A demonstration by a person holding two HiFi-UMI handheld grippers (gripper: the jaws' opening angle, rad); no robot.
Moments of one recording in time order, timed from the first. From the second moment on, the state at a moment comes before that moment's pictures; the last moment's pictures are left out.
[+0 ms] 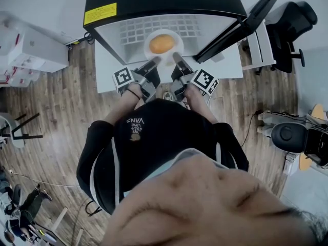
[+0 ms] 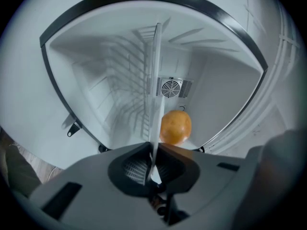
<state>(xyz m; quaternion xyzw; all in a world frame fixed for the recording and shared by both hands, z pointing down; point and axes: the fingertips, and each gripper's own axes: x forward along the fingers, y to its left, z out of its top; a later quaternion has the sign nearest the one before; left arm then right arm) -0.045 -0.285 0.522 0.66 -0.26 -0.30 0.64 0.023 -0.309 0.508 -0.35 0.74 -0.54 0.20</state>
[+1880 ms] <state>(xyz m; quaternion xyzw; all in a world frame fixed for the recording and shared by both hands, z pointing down) -0.046 -0.340 0.512 0.62 -0.25 -0.36 0.65 0.025 -0.369 0.503 -0.34 0.75 -0.53 0.20</state>
